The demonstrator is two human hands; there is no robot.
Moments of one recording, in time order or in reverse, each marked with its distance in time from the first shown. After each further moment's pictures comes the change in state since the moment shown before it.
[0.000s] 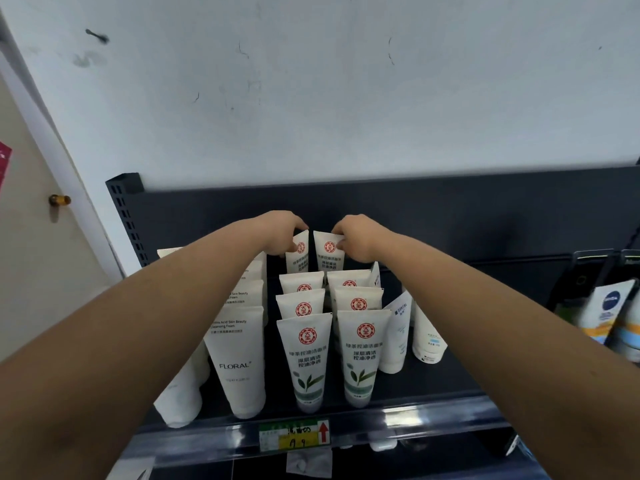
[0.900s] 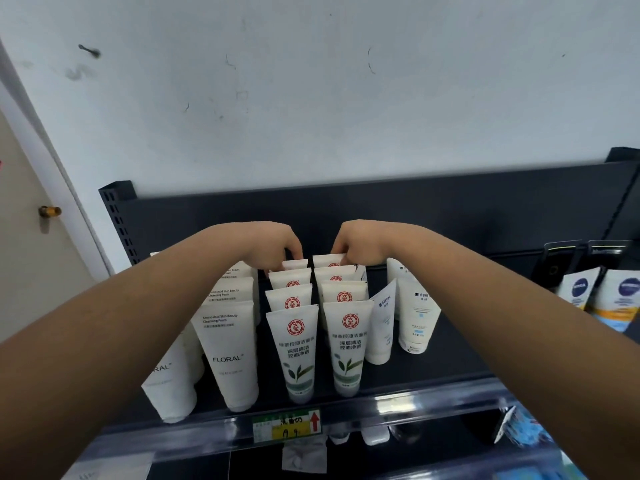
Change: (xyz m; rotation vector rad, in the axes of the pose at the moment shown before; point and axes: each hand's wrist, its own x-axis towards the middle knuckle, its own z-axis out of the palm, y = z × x) left_hand -0.045 0.015 -0.008 0.096 -0.141 0.181; right_hand -0.046 0.006 -0.024 -0.037 -0.175 -0.147
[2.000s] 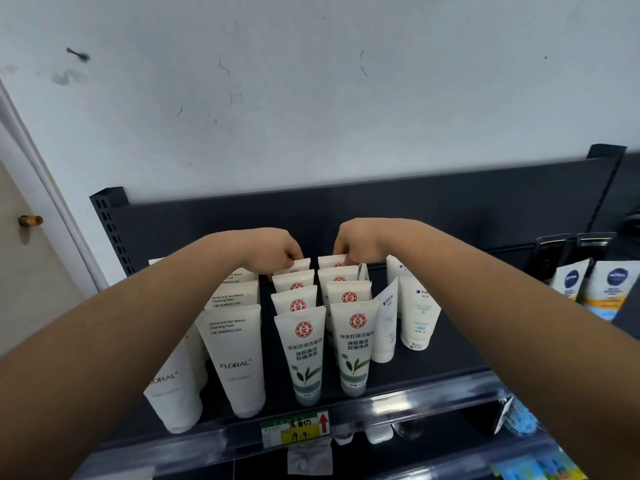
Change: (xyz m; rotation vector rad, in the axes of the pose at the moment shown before) left_hand -0.002 -0.004 0.004 -0.054 0.016 0.037; right_hand 0.001 -0.006 -0.005 -0.100 -0.022 0.059
